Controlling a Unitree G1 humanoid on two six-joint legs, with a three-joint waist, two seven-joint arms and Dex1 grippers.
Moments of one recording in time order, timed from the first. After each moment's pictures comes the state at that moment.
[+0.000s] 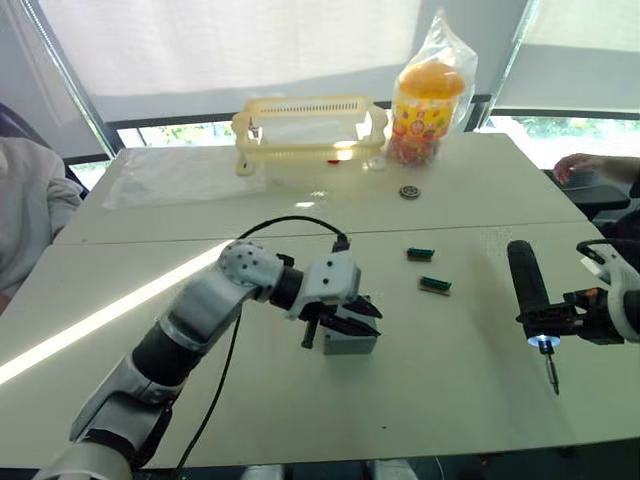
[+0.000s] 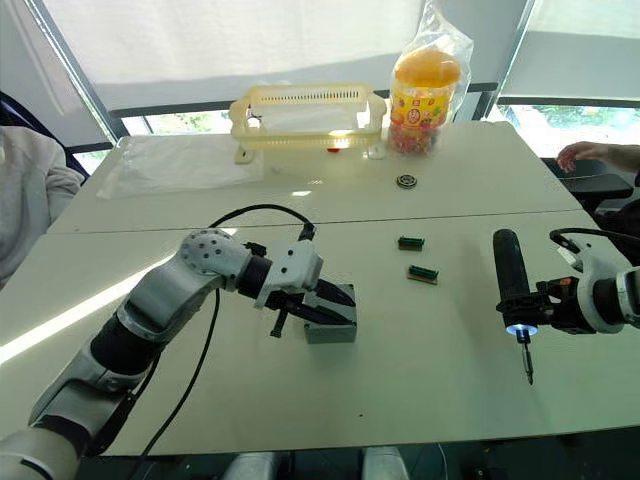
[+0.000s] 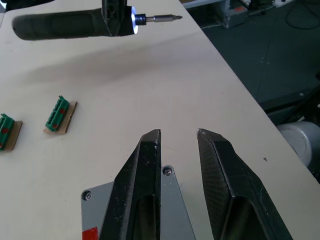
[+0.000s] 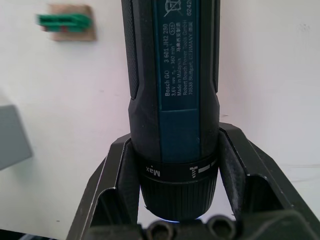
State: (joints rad) left arm -0.74 0.49 -0.43 -0.27 -0.27 0.52 -1.21; right arm -0.56 -1.30 -0.05 0.36 1.24 1.61 0.29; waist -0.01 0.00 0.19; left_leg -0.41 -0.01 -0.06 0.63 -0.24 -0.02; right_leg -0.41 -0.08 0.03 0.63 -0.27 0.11
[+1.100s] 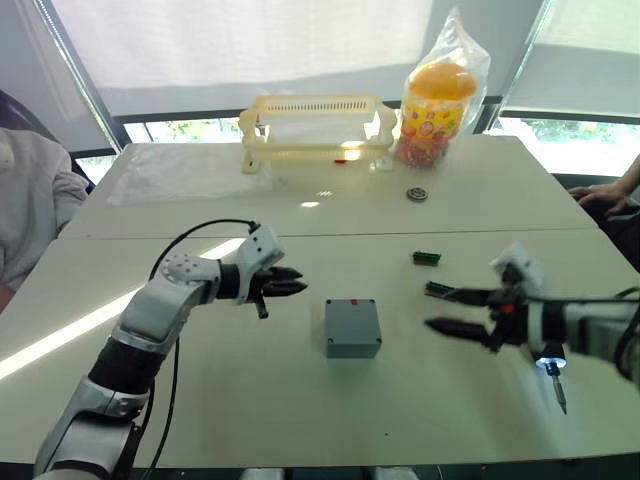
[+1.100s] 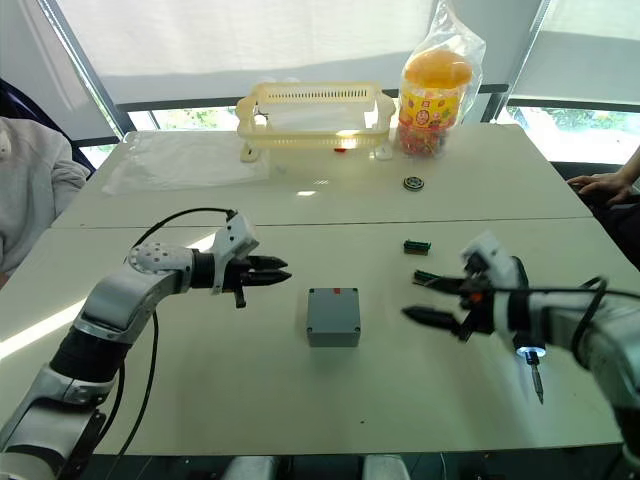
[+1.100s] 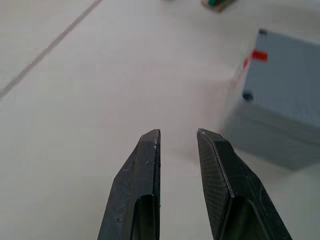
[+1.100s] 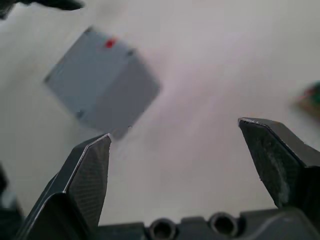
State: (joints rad) left arm -0.57 0.60 -0.22 -0.05 -0.28 0.64 -1.01; right arm -0.08 -0.90 -0.20 -0.53 0.78 1.02 0.74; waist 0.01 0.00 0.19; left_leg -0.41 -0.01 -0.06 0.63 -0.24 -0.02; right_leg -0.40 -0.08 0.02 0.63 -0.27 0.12
